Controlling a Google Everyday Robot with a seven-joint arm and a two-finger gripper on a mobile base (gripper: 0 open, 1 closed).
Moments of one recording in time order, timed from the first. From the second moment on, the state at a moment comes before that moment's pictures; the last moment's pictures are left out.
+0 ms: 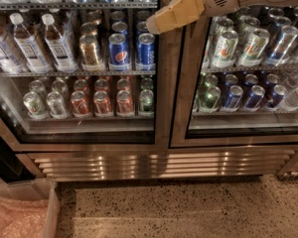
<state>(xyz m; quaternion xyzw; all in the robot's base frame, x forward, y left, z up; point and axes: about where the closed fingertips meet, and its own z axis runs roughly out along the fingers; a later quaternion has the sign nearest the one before) 0.588 -0.033 1.053 -0.47 0.69 0.29 0.47</state>
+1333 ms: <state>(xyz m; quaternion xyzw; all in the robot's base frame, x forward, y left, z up) 0.580 -0.029 1.058 -0.45 0.70 0.27 0.49</state>
